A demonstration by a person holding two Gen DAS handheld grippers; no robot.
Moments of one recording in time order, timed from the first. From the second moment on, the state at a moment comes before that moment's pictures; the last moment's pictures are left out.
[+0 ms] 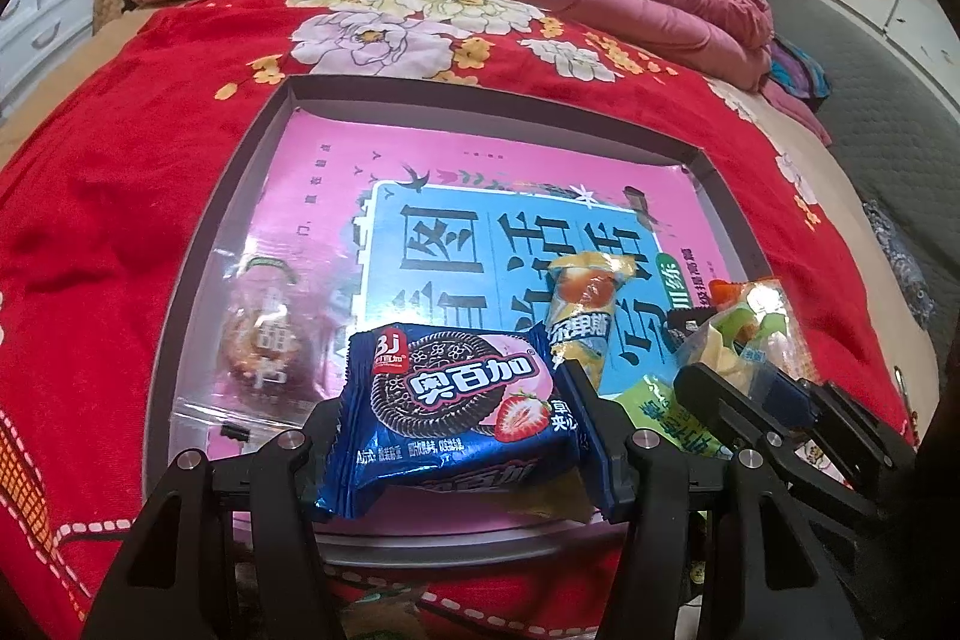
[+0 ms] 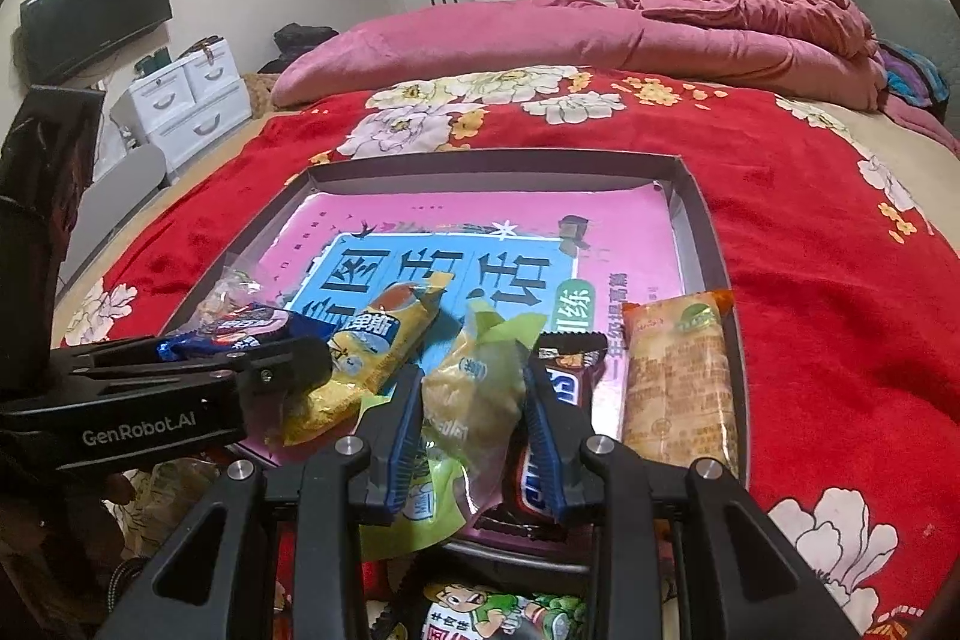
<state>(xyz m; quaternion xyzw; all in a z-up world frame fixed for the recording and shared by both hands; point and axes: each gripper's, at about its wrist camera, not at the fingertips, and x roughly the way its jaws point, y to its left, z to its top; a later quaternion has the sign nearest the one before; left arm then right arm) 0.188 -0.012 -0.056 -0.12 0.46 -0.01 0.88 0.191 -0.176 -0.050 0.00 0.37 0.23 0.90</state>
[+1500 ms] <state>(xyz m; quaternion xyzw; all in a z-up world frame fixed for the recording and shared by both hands) 0.190 -0.016 -0.050 -0.12 0.47 -0.02 0.88 0.188 -0.205 -0.029 0.04 0.36 0.20 0.91</state>
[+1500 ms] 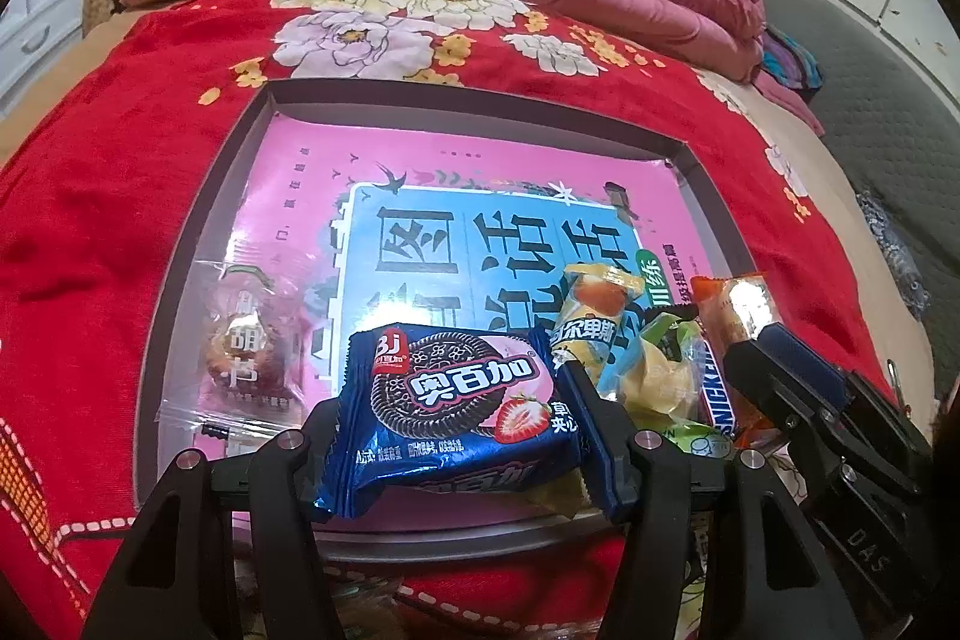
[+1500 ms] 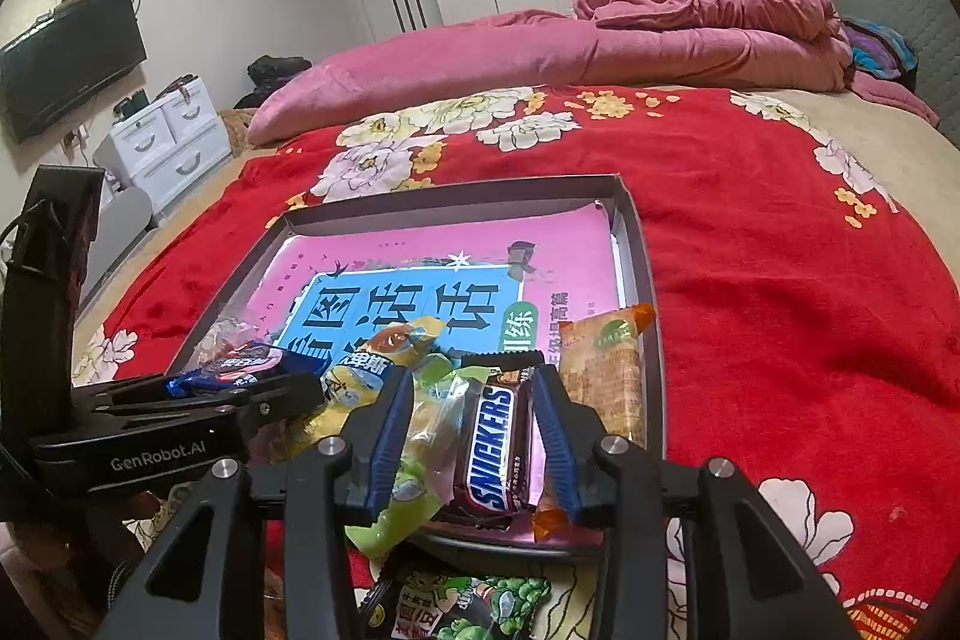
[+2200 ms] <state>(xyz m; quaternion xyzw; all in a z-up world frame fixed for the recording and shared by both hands) 0.184 -0.009 -0.036 -0.12 0.45 -0.01 0.88 0.189 -0.210 -0.026 0.04 0.36 0.20 0.91</state>
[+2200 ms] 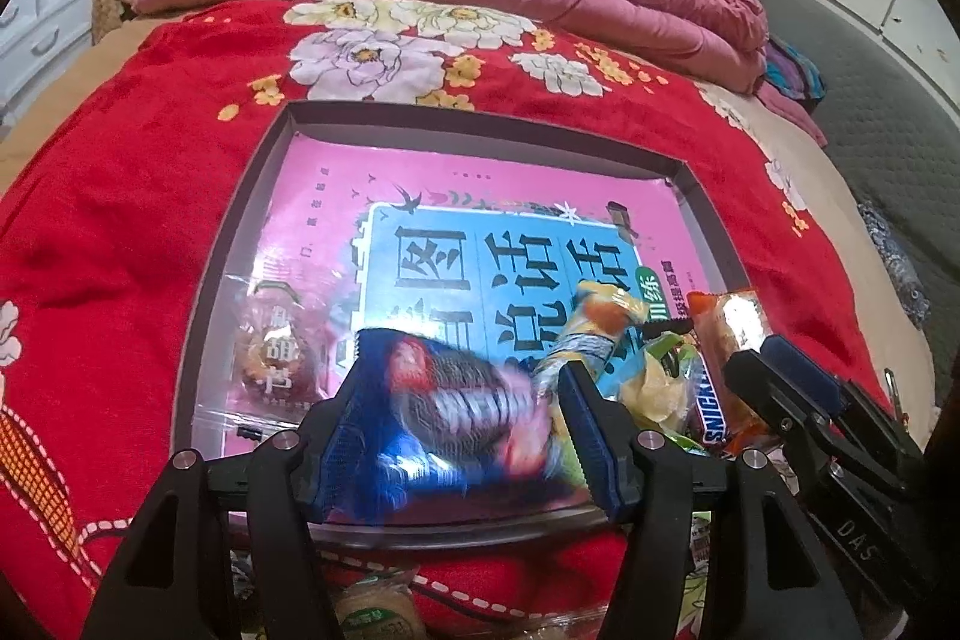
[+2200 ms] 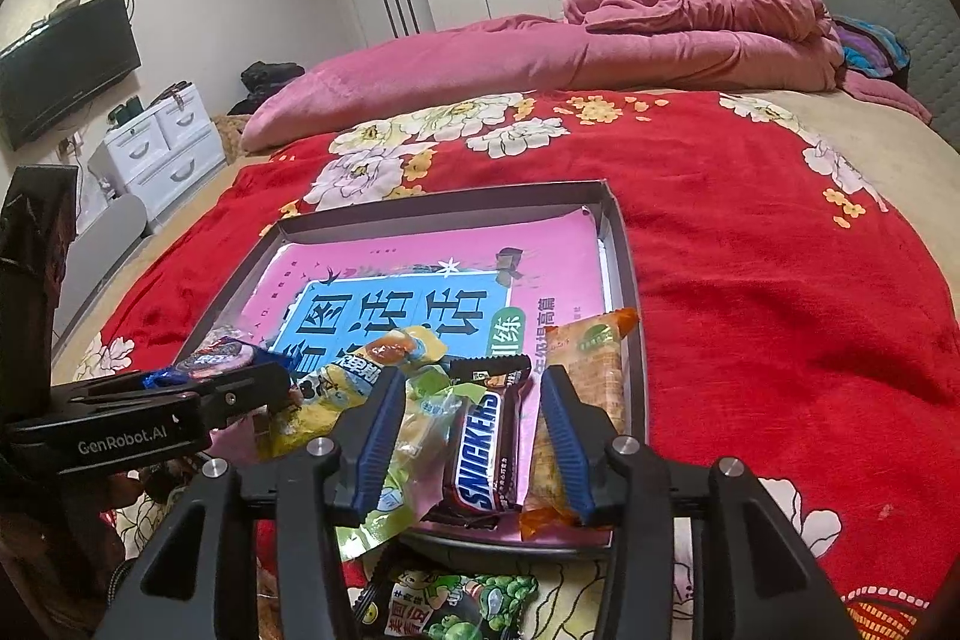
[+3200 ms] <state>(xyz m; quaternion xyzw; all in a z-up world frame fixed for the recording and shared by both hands) 0.170 0.019 0.000 -0.14 0.41 0.01 0.90 0.185 -0.225 -0.011 0.06 0.33 0.18 0.93</state>
